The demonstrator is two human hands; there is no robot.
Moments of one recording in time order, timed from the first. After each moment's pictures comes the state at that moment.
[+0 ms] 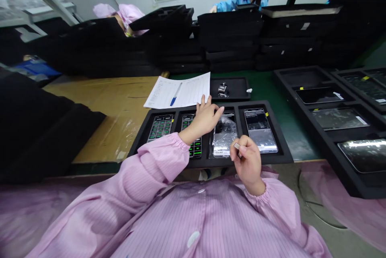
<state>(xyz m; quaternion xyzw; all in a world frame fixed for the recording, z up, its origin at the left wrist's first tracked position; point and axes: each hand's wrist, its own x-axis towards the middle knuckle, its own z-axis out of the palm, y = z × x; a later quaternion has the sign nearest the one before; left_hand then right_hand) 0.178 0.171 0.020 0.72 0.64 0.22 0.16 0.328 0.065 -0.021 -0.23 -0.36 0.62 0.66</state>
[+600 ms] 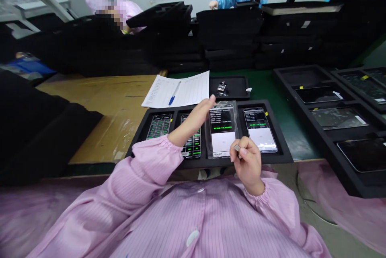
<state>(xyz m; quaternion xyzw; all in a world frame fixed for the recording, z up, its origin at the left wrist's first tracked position) 0.173 0.160 0.038 0.62 0.54 0.38 0.42 0.328 0.062 -0.022 -0.22 -0.37 0.60 0.67</state>
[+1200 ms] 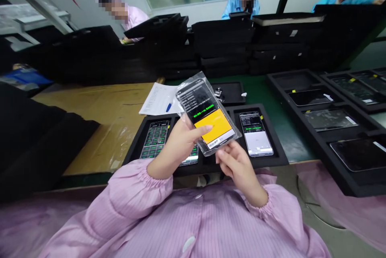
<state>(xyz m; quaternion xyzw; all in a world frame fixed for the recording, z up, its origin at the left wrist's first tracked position) 0.182 0.099 0.067 0.47 0.40 0.55 0.56 0.327 0.062 -0.008 -0.29 -0.37 0.71 0.52</state>
